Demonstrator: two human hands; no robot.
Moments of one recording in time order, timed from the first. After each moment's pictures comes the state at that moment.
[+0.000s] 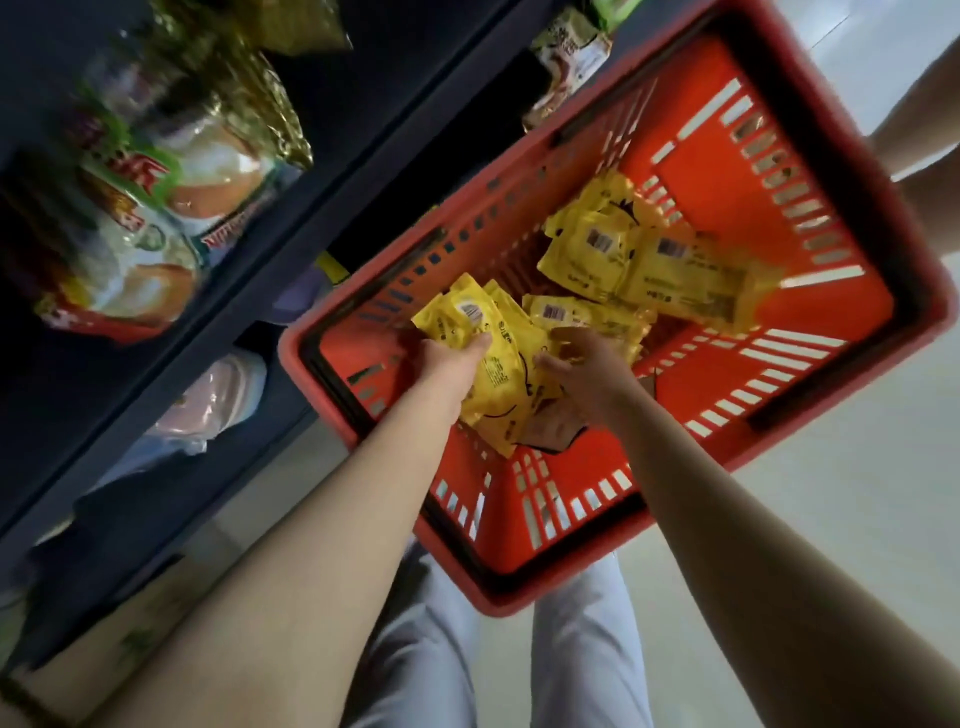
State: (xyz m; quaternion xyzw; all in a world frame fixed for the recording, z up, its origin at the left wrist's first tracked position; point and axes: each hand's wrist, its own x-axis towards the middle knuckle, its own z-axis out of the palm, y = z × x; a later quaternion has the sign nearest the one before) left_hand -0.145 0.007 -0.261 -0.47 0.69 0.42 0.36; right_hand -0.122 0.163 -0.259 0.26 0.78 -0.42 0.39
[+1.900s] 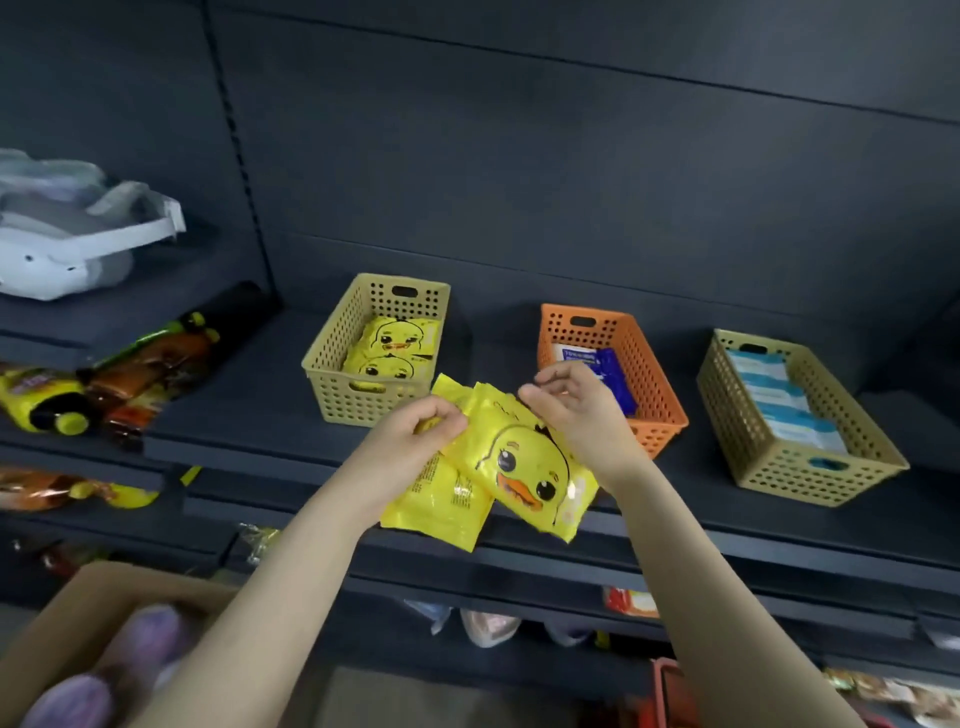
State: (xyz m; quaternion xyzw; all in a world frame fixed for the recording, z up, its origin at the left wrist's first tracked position) left_hand 0.147 -0.429 0.333 -0.25 0.76 0.58 -0.16; right_hand -0.018 -0.294 0.353 -0.35 0.75 -0.52 0.19
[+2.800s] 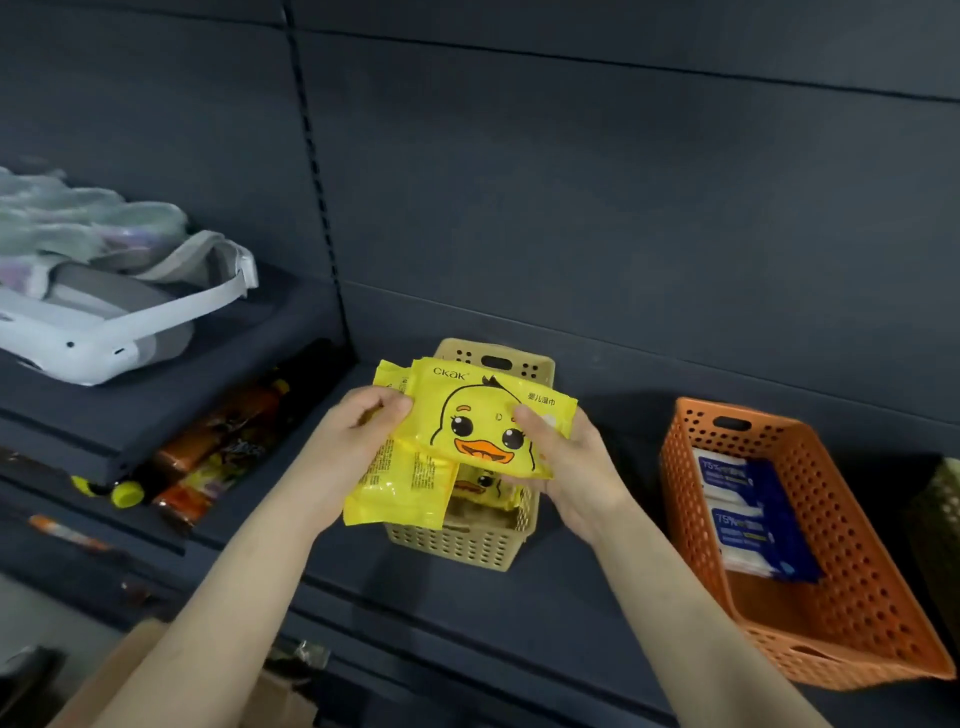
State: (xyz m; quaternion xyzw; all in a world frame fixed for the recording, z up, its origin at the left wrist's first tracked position) left_hand 0.118 -0.651 0.332 -0.39 0.63 0.61 -0.28; right_hand -0.061 -0.517 0.334 -0.22 0.61 -0.64 0.42
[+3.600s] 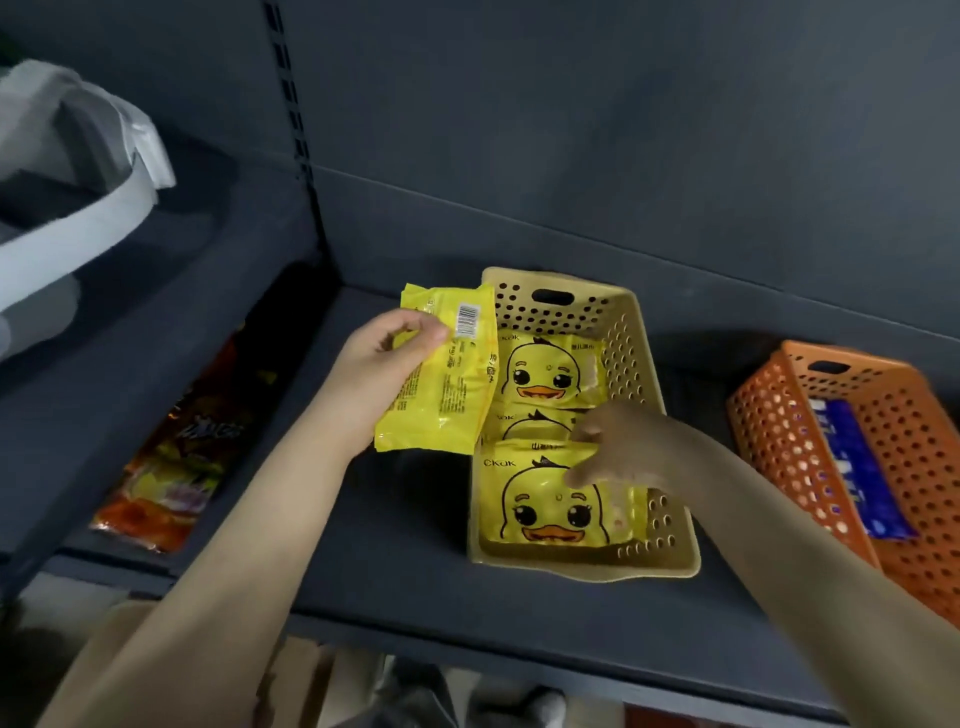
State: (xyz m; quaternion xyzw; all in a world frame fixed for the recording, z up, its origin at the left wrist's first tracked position) left_hand 0.078 -0.788 0.270 -0.35 0.60 0.69 -0.20; right_hand -0.075 -0.610 0.309 -0.34 0.86 0.03 0.38
